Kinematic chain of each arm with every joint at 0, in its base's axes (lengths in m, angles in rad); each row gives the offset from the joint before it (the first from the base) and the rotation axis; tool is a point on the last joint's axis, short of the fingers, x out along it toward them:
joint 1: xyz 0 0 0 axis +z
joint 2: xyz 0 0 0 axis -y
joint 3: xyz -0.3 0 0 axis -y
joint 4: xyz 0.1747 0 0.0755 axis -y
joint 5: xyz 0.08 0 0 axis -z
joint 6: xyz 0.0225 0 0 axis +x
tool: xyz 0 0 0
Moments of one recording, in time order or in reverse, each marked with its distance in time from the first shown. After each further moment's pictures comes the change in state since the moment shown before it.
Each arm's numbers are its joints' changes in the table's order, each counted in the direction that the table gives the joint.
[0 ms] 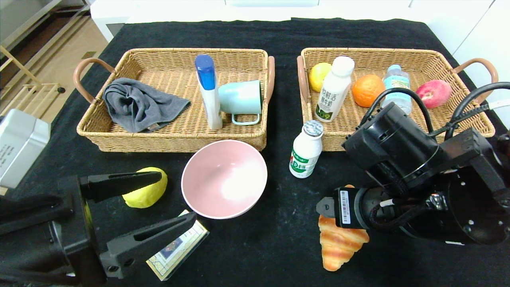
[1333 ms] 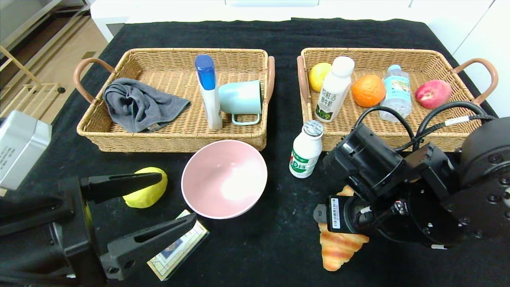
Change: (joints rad) left arm -0.001 0.000 -0.002 -0.001 0.000 0.000; right arm -0.016 -0.067 -0.008 -0.001 -0.001 0.044
